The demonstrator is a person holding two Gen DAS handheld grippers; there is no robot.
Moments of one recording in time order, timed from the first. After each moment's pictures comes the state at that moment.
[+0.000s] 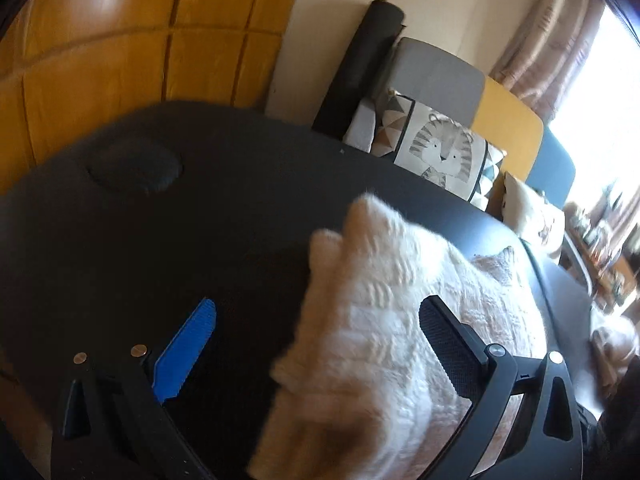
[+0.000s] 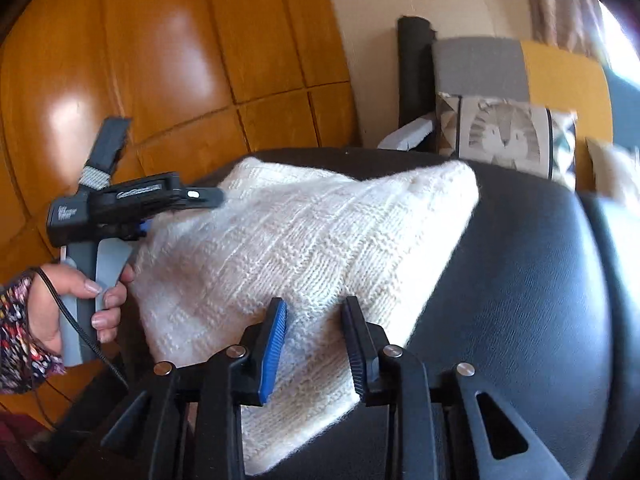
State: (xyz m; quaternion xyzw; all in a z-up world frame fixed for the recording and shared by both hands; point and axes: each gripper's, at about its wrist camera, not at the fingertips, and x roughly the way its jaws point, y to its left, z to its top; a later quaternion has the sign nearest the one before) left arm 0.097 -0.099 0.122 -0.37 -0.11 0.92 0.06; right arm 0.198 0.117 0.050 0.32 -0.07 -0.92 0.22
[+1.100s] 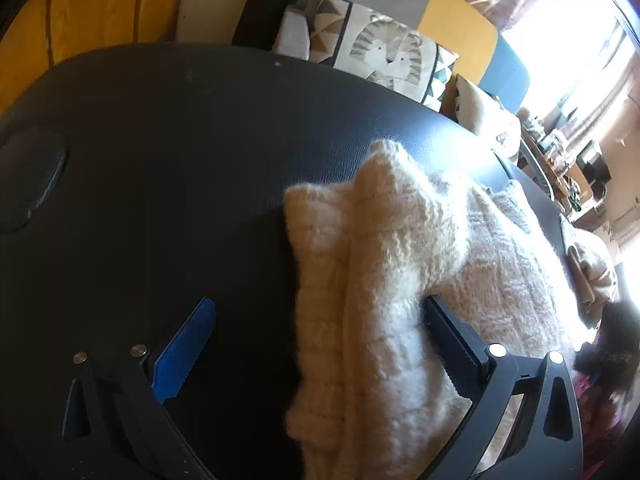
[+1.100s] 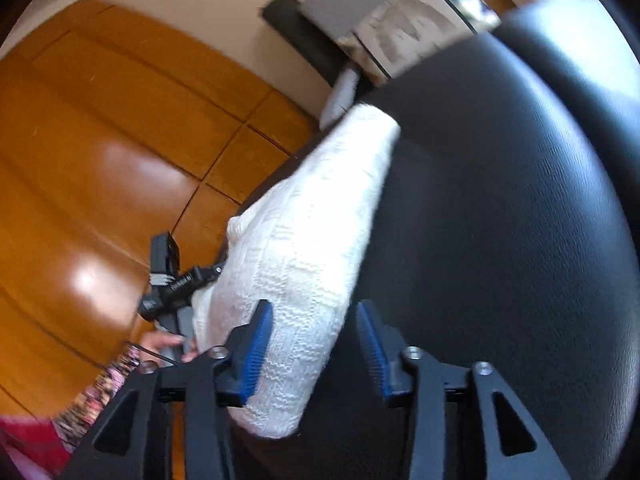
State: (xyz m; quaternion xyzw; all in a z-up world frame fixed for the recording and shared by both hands) left arm 0.029 -0.097 0.067 -0.50 -0.06 0.84 0.23; right arm 0.200 0.208 0.031 0.38 -0.39 -0.82 0.20
